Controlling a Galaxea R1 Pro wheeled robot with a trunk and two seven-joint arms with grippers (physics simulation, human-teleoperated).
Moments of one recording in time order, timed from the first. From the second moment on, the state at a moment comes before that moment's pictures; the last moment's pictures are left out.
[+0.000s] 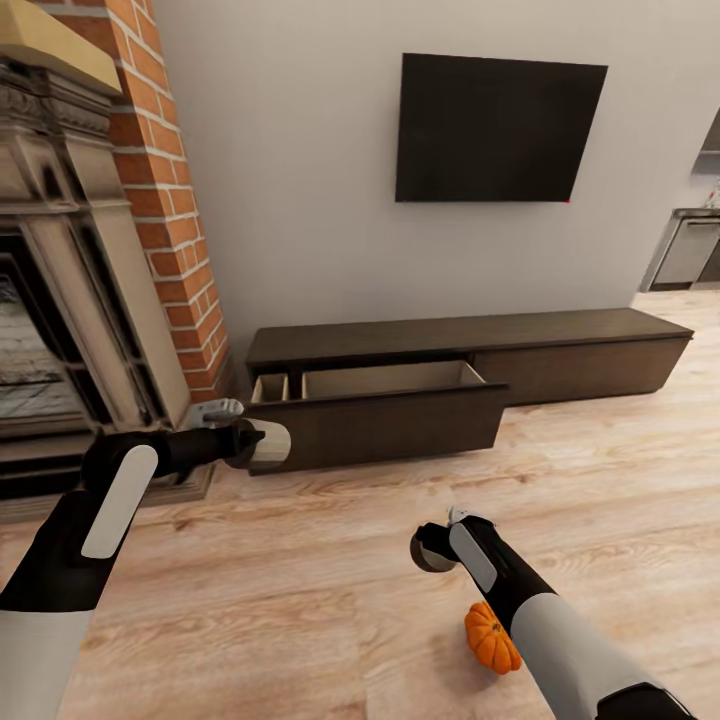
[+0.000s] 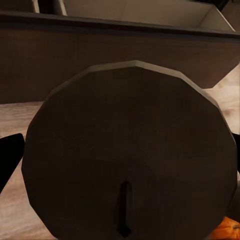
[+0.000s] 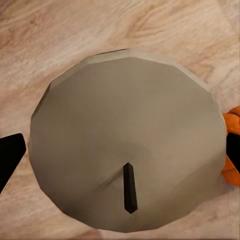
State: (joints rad) left arm -0.67 0.24 -0.08 -1.52 0.67 1.05 0.11; right arm -0.73 0.04 0.24 -0.58 -0.67 0.52 -0.36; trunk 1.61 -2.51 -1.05
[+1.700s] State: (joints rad) left arm -0.67 0.24 -0.08 -1.51 0.67 1.04 0.11; right arm -0.73 0.04 0.24 -0.59 -0.67 0.52 -0.36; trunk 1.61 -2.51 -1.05
